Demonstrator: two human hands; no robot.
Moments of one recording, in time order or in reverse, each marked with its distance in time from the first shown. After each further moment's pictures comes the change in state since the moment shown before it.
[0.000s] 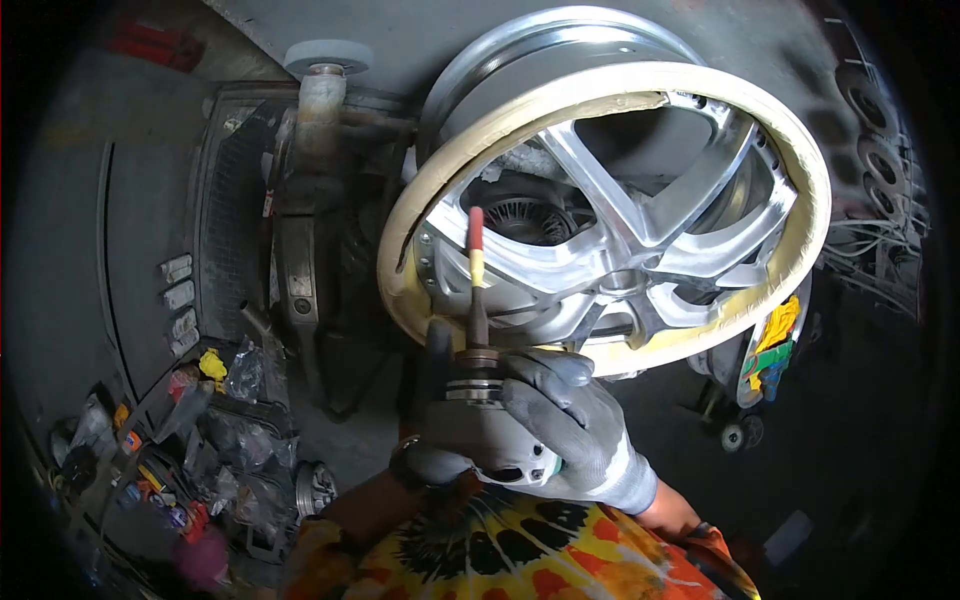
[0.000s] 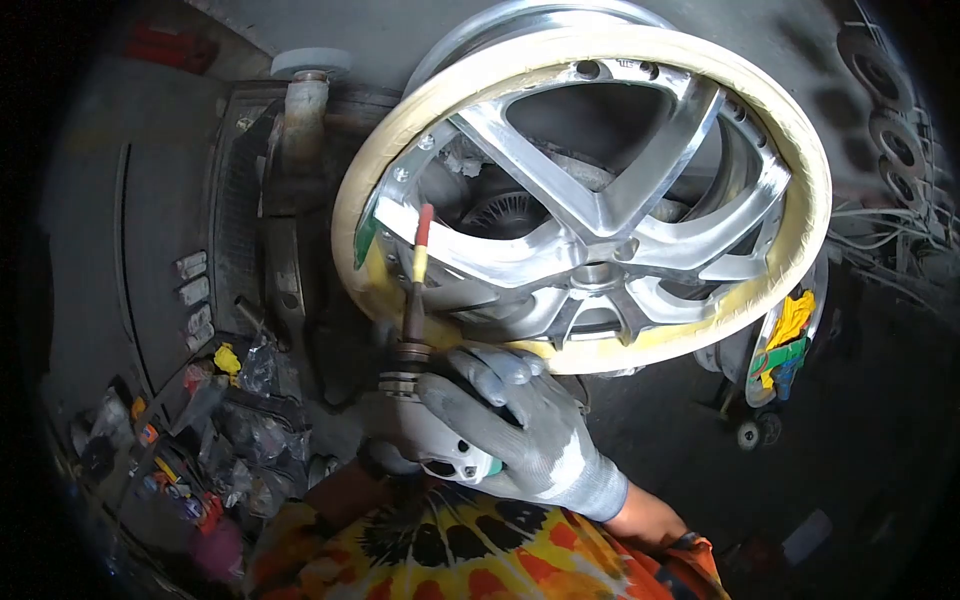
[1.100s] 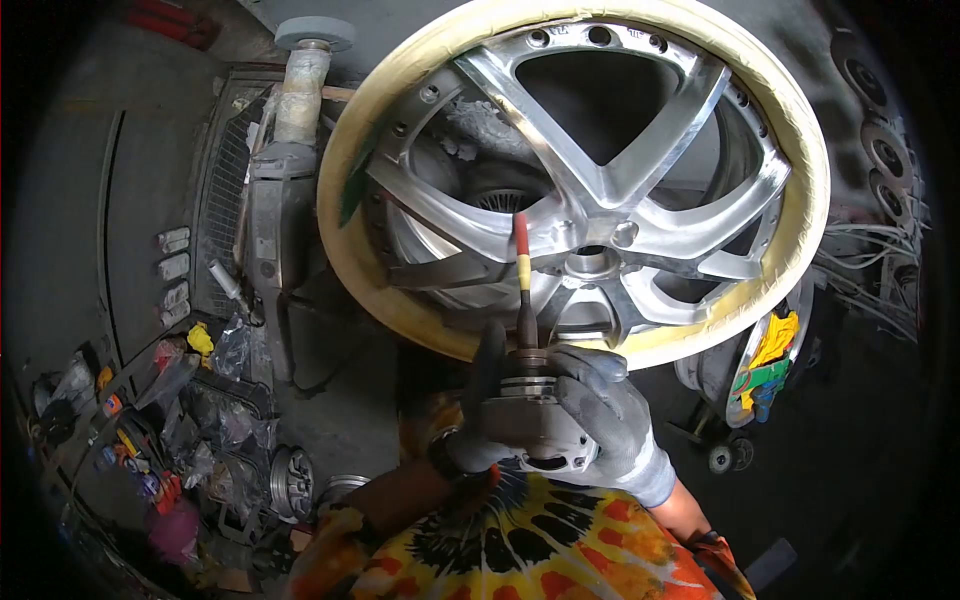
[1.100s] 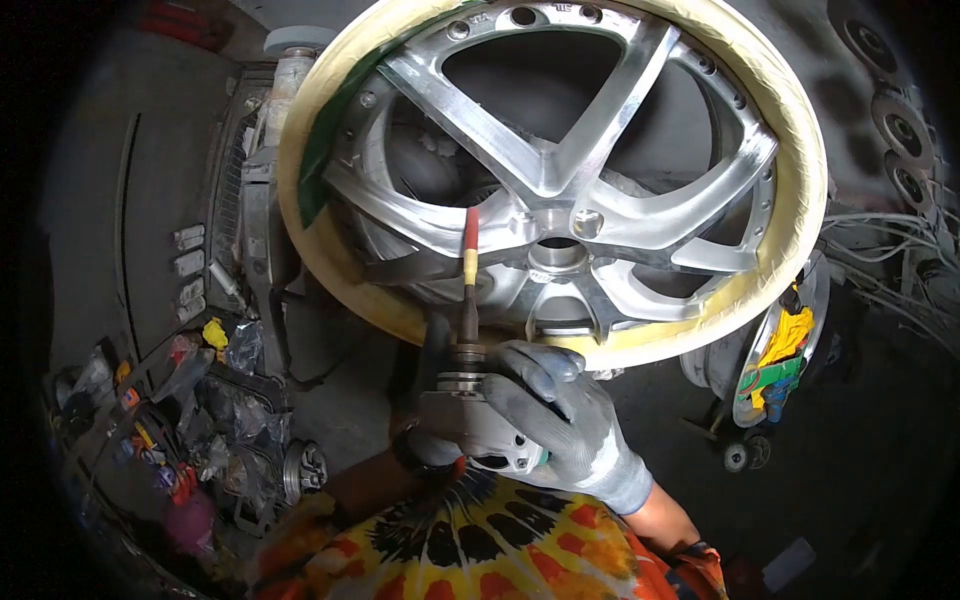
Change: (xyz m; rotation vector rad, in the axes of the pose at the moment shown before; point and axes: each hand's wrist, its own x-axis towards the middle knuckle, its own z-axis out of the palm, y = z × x) left_hand 0.099 -0.088 0.033 -1.102 -0.685 0.026; right_hand -0.067 0.055 -0.043 -0.046 0.003 -0.069
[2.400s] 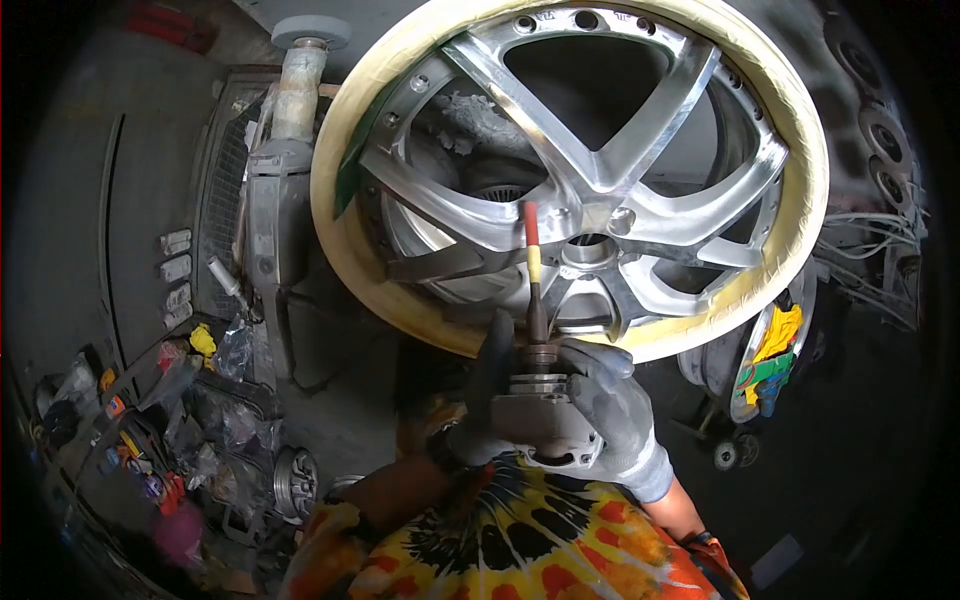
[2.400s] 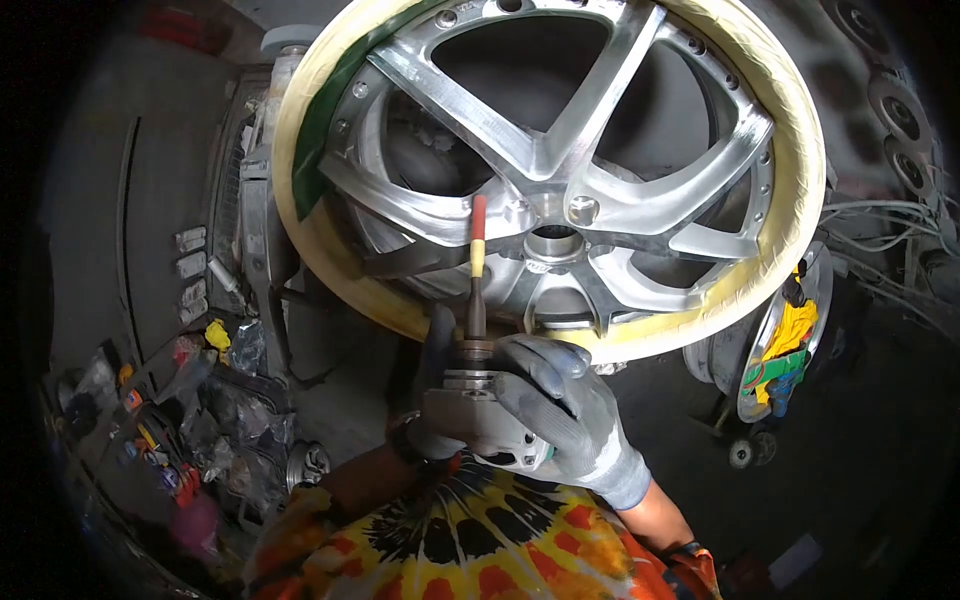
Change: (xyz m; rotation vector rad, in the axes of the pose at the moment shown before) left_hand -0.002 0.016 -0.016 0.109 0.186 -0.079; right_hand -0.014 0.006 0.007 0.015 0.080 0.000
